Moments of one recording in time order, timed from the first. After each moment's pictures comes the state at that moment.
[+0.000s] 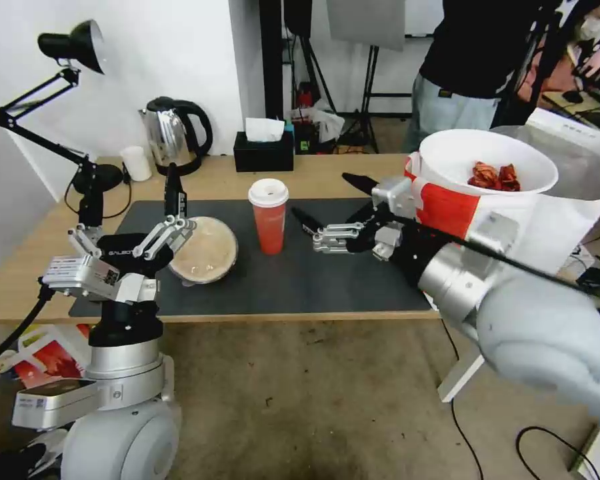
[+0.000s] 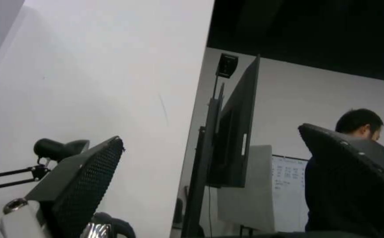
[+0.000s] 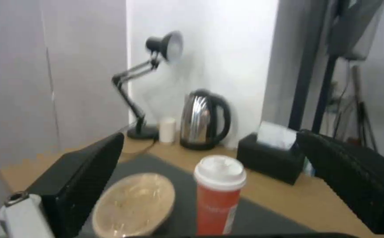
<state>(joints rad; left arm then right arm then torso) 1.55 -1.43 -0.44 -2.50 -0.25 -0.30 -0.12 -0.67 0.52 -0.11 2.49 1.00 -0.23 0.39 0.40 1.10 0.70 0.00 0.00</state>
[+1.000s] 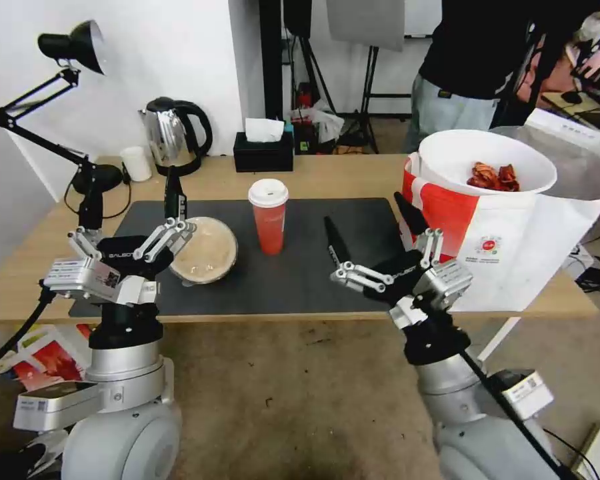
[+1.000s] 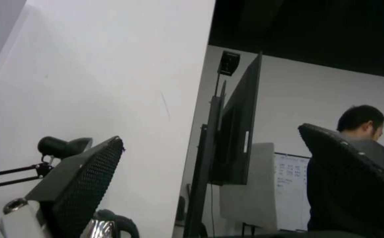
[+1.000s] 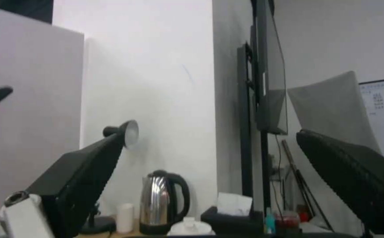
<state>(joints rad) 1.56 -1.43 -0.45 -2.50 -0.24 -0.30 -0.12 -1.44 1.10 0.15 2.50 0.17 0.11 0.18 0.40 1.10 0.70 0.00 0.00</state>
